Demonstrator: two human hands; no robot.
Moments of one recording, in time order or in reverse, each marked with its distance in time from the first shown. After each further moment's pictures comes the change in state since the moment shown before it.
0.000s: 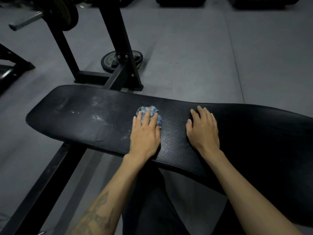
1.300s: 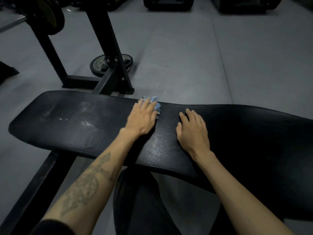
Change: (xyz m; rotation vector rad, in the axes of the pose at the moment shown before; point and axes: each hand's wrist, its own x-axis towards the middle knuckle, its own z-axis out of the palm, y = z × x) left_hand 0.089 -0.005 0.001 -0.003 -0.088 0.172; right_hand -0.002 -0.002 0.003 -0.069 0.041 -0.048
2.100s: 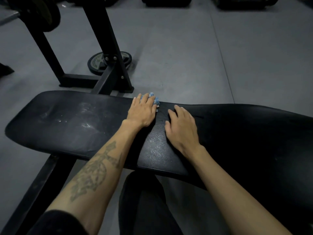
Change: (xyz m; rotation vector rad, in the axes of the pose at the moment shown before) left_hand 0.031 -0.017 -0.006 0.031 -0.034 -0.020; right_hand 0.020 -0.043 0.008 0.058 -0.076 -0.066
